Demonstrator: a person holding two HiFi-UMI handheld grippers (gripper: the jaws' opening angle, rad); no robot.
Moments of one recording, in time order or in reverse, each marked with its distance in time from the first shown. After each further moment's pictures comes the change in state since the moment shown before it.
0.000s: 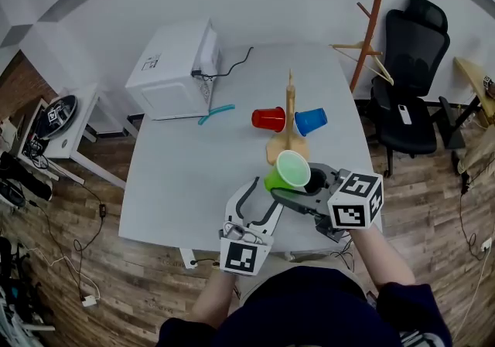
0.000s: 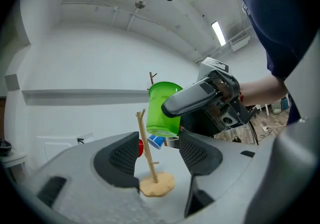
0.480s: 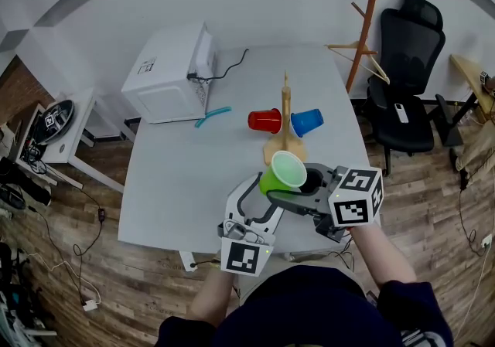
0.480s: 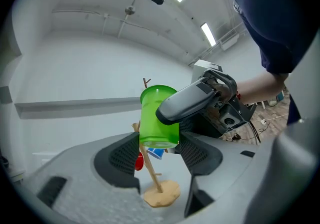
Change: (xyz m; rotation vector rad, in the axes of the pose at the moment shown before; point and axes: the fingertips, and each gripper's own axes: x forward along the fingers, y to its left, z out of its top) left arm 0.011 -0.005 0.029 0.129 -0.056 -0.050; right arm -0.001 0.013 0.012 0.037 -0.001 0.069
